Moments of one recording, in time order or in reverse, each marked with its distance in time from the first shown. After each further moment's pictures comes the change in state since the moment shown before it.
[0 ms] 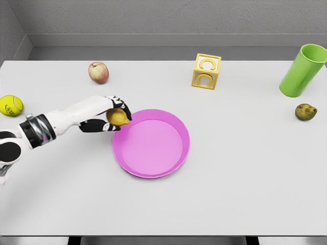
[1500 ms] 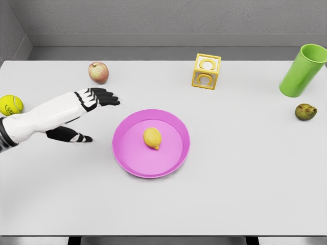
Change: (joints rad) left arm 0.155 0.089 0.258 0.002 -0.001 -0.441 0.003; right arm 0.000 0.000 0.000 0.000 0.000 0.000 0.000
